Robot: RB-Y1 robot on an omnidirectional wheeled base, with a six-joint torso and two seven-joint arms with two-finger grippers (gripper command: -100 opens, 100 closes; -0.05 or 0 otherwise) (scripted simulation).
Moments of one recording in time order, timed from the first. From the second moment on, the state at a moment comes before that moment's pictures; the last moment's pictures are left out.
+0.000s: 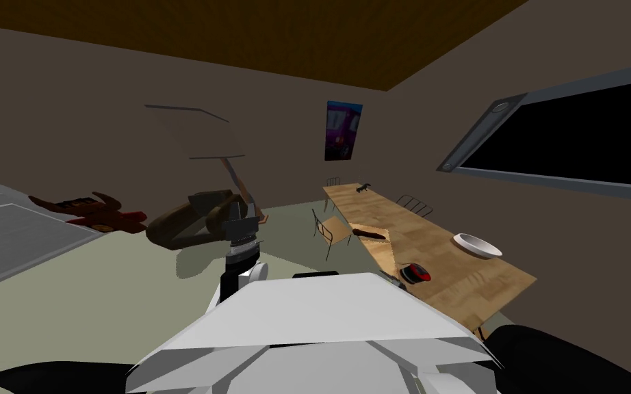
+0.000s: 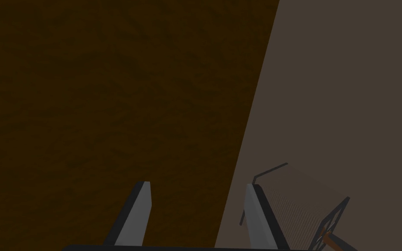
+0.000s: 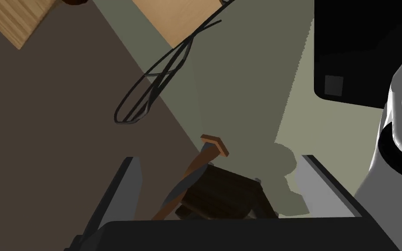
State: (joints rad) left arm 0.51 0.00 -0.03 -2.26 0.03 -0.65 0.12; right arm 1.23 -0.97 0.06 -2.14 0.59 -0.14 1.44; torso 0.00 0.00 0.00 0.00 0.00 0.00
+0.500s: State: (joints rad) left arm 0.51 0.00 -0.03 -2.26 0.03 -0.65 0.12; right arm 1.30 -1.04 0.03 -2.11 0.63 -0.11 1.57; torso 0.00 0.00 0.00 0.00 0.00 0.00
